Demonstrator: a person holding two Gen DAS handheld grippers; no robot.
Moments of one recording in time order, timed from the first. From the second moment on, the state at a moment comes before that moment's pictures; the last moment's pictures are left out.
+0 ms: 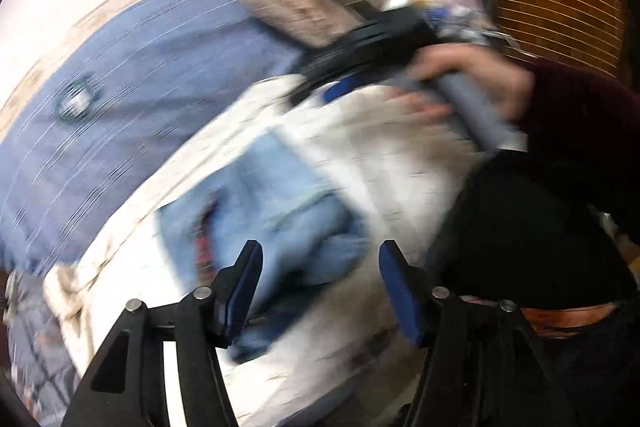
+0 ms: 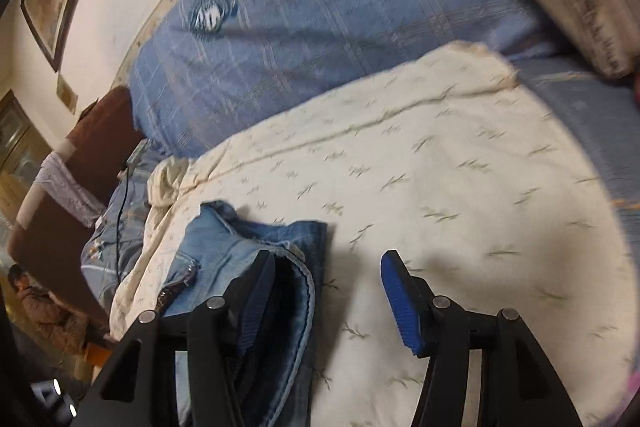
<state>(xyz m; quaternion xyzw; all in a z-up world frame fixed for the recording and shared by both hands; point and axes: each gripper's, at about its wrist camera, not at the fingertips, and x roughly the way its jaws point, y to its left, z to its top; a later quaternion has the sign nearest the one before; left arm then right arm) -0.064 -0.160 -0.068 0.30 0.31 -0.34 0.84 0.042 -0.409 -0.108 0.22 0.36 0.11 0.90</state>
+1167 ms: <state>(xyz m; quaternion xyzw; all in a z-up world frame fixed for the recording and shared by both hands) 0.038 -0.108 -0.123 0.14 0.42 -0.27 0.86 0.006 -0.340 -0.142 0.27 0.40 0.21 0.85</state>
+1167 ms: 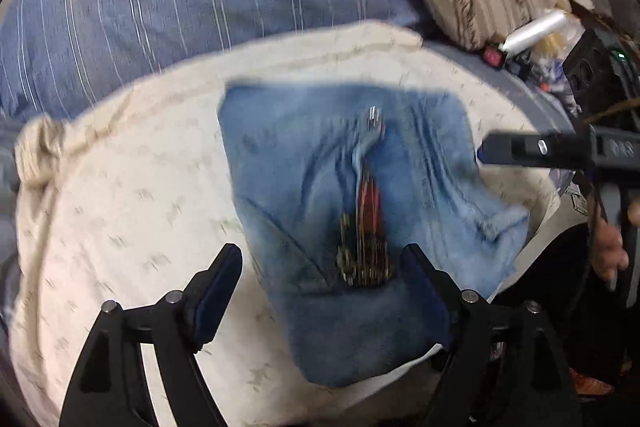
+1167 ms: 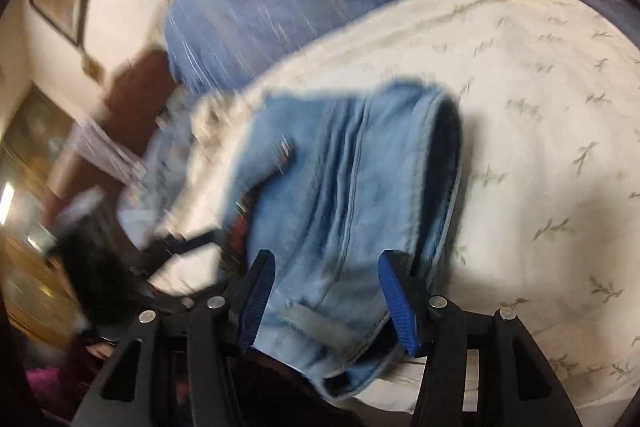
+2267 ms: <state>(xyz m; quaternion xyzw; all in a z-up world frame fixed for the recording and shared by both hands) 0.133 -0.129 -0.128 0.12 0.46 -0.18 0.86 0.062 -0.339 -0.142 0.23 0.40 0.16 0.87</state>
